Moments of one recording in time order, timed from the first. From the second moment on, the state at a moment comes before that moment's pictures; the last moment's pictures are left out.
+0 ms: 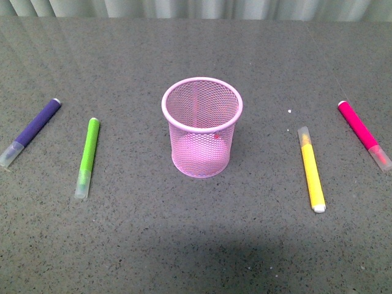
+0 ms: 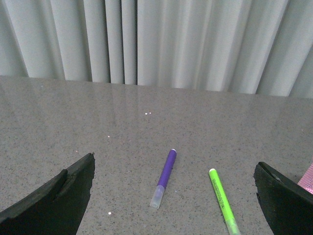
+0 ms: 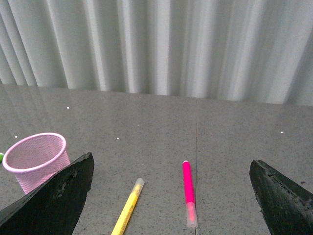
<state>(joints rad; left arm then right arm) 0.00 0.01 0.01 0.00 0.00 0.00 0.00 0.00 0.02 0.00 0.00 0.00</state>
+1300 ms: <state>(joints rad) 0.00 0.01 0.01 0.00 0.00 0.00 0.00 0.00 0.02 0.00 0.00 0.00</state>
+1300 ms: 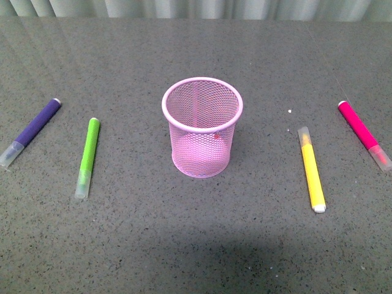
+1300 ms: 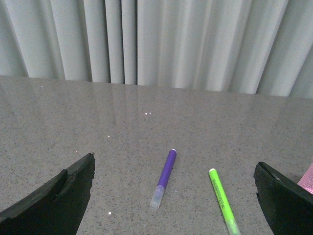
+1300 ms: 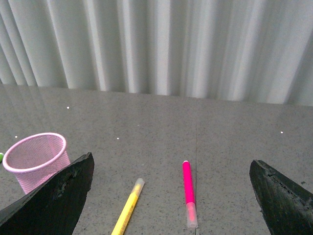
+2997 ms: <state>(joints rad) 0.44 1.34 1.20 -0.52 0.26 0.04 0.00 0.00 0.02 0.00 0.00 0.00</state>
